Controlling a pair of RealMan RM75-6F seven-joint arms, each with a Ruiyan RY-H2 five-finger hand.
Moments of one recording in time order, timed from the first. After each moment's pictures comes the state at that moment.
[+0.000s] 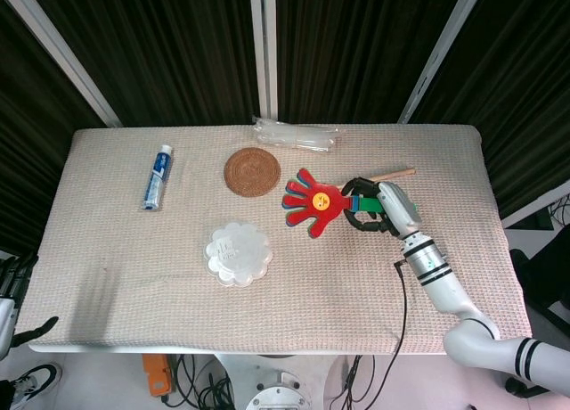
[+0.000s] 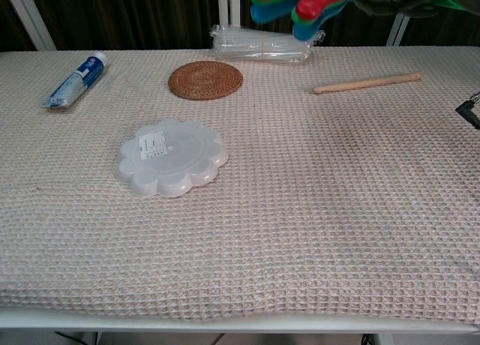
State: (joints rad) left arm 0.02 -1.15 0.00 -1.40 1.60 1.63 -0.18; right arm 0.61 -1.34 0.36 -1.63 -1.29 0.98 0.27
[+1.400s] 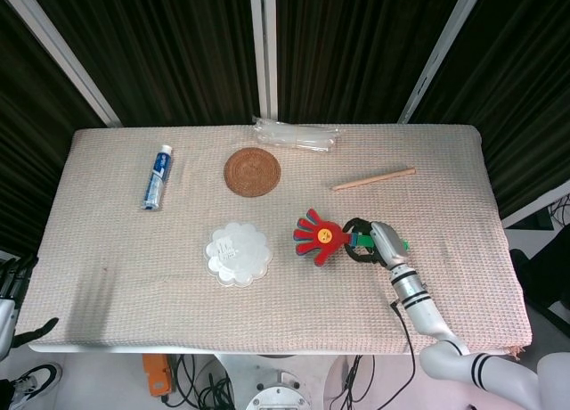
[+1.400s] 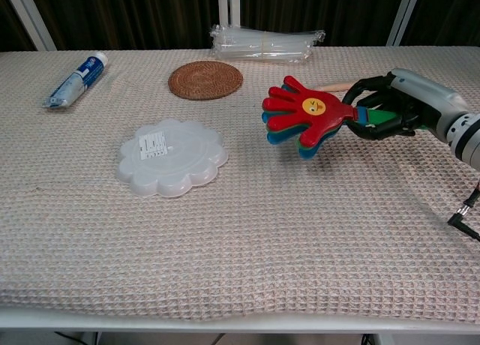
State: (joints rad) left arm 0.02 -1.16 0.01 -1.38 1.59 1.62 -0.19; right arm 0.56 -1.65 0.18 -1.24 -1.34 1.01 0.43
